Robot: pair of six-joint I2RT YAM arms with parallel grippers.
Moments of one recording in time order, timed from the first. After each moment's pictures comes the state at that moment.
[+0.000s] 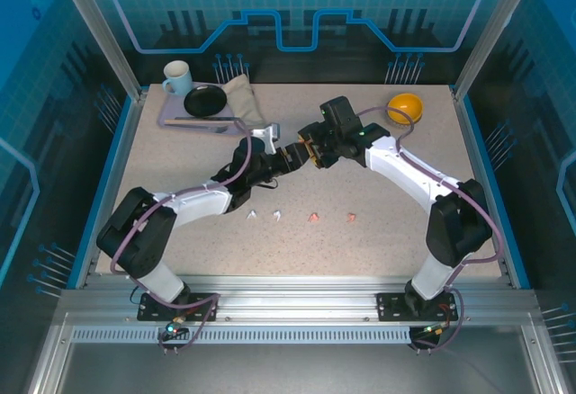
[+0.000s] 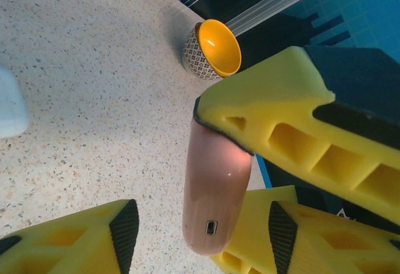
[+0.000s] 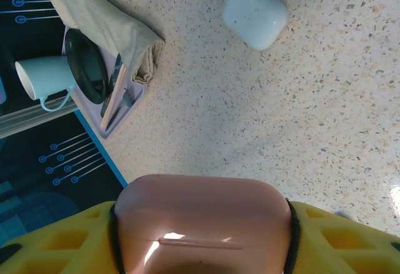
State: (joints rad) left arm -0.56 1.63 0.86 0.49 0.25 -0.92; right arm 0.54 1.69 1.41 -0.54 -0.16 1.50
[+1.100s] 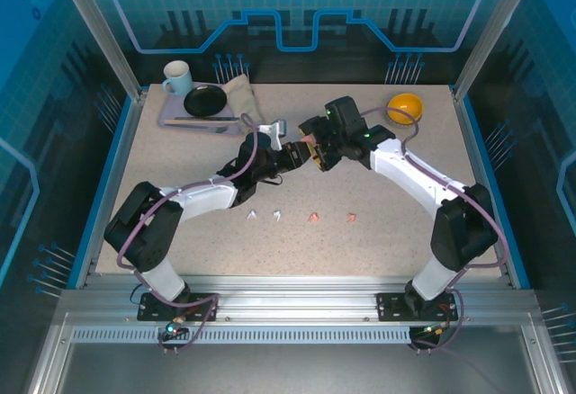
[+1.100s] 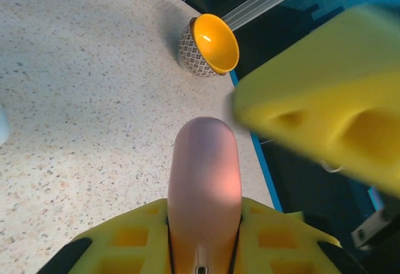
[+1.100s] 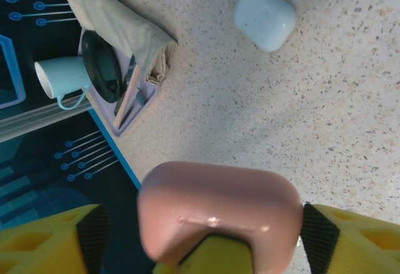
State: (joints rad) left arm -0.57 1.67 0.93 0.45 0.27 -0.90; right arm 0.51 1.64 1.37 -0.51 -0.17 1.49
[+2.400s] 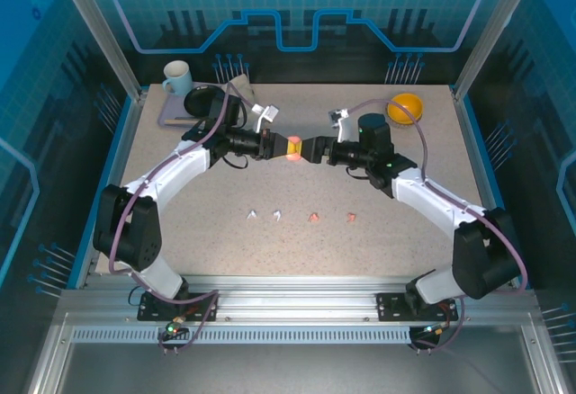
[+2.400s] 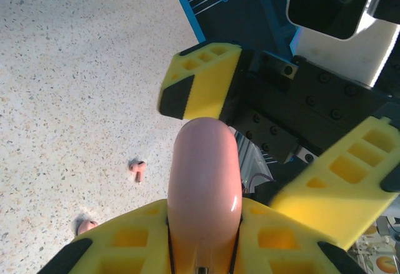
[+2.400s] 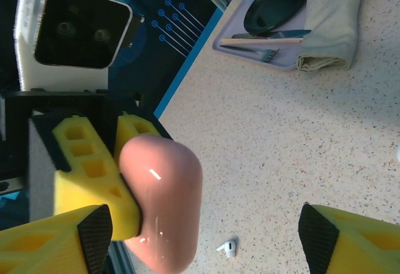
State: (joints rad) left arm -0.31 1.64 1.26 -0.30 1.02 -0.47; right arm 0.43 1.46 0.98 0.08 -0.60 0.58
